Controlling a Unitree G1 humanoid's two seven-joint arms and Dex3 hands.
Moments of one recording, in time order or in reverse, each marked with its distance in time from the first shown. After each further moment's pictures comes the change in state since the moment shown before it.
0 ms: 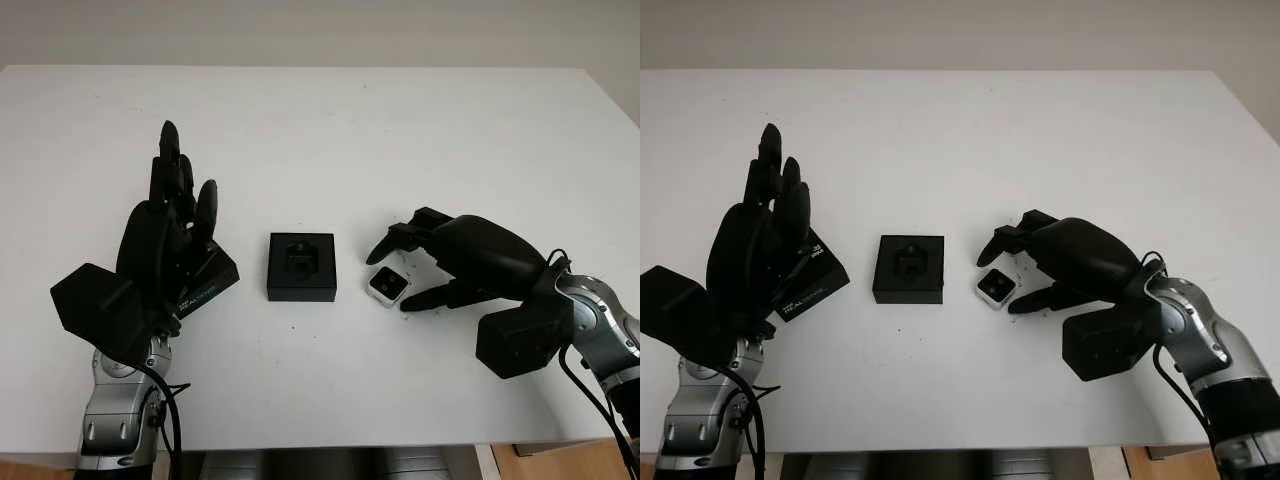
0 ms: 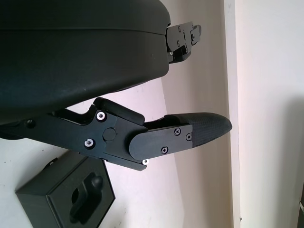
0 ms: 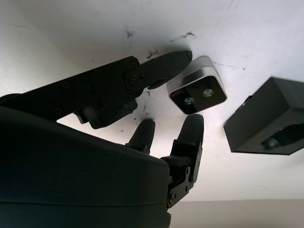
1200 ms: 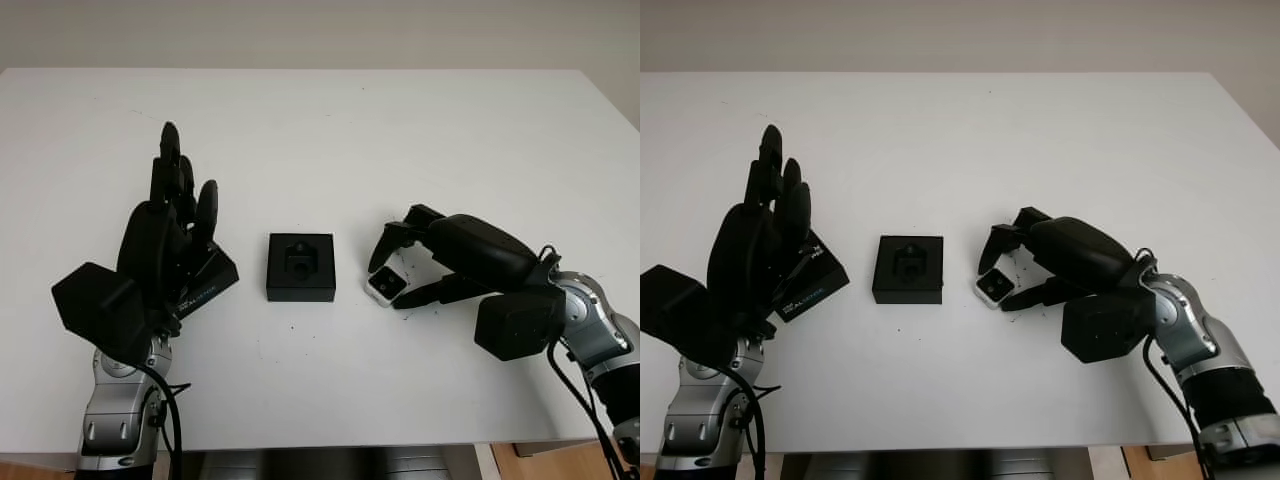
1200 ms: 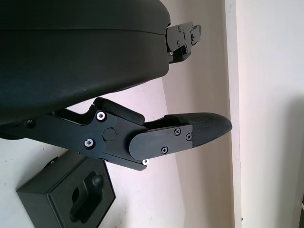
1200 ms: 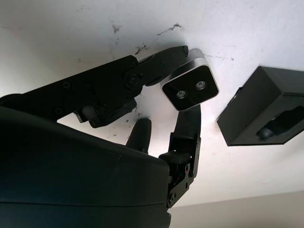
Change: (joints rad) left arm 0.000 -0.002 -0.001 -0.004 0.004 0.012 0.010; right arm -0.047 0.032 0.005 0.097 0.083 -0.020 0.101
